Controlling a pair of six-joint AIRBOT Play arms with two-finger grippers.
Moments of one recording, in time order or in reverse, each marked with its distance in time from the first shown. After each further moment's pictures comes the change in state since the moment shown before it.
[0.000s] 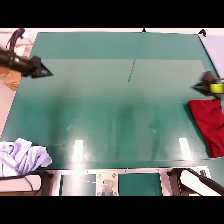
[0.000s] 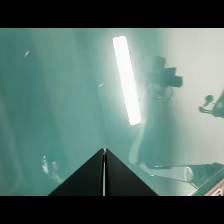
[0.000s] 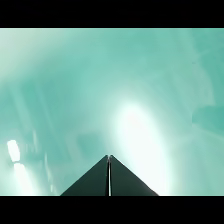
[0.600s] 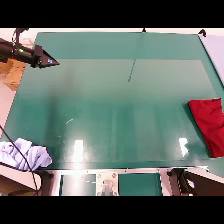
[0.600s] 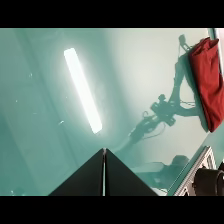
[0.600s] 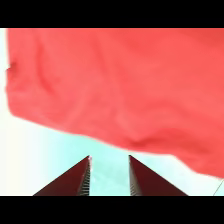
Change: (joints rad) left arm 0.000 -0.301 0.350 -0.255 -0.115 0.063; right arm -1.007 -0.061 0.013 -0.008 0.273 -0.042
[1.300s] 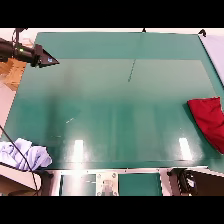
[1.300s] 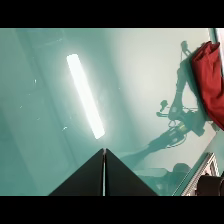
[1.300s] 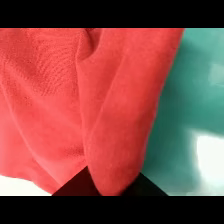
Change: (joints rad) left arm 0.000 0.000 0.000 0.000 0.031 0.000; right arm -0.135 -0.170 -0.291 0.135 -0.330 -0.307
